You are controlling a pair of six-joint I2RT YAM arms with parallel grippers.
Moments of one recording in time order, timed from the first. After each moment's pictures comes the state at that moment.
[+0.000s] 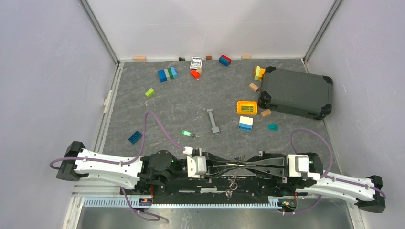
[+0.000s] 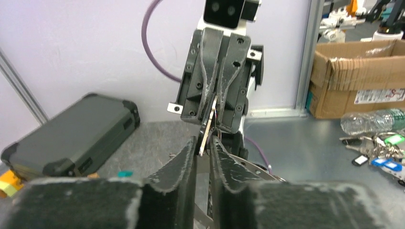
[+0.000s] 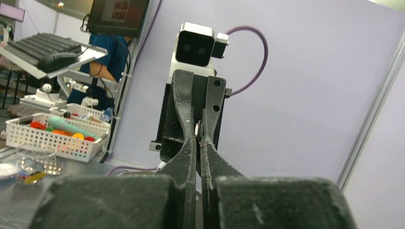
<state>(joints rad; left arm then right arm) -1.62 0.97 0.70 0.54 -0.10 0.16 1.32 0.25 0.23 0.75 -0.34 -0.11</state>
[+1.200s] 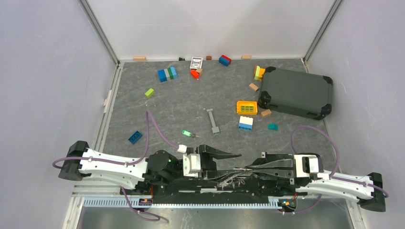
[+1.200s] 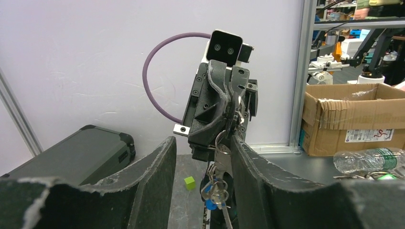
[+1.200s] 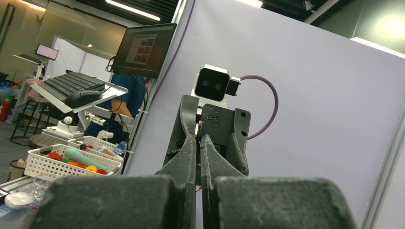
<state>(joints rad) -1.63 1.02 0.70 0.78 -0.09 0.14 1.31 0.37 0.22 1.08 -0.40 -0.02</state>
